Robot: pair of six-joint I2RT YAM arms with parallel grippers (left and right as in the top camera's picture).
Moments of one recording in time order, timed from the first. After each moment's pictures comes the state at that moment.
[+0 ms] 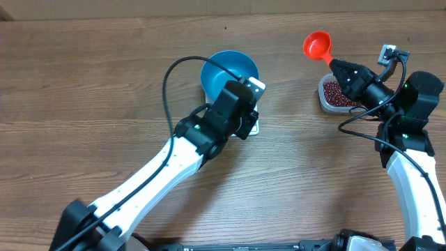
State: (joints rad) left arm -0.68 1.53 1.15 -0.40 -0.09 -0.04; right arm -0.23 1.31 0.84 0.22 -0.82 0.67
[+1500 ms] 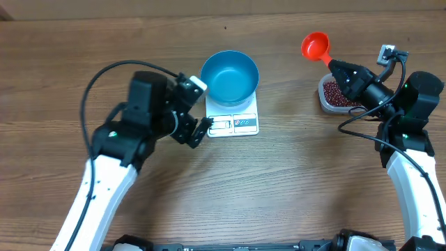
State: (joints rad) left arm -0.28 1.24 1.15 -0.73 0.29 0.33; right arm -0.23 1.31 0.84 0.22 -0.85 0.67
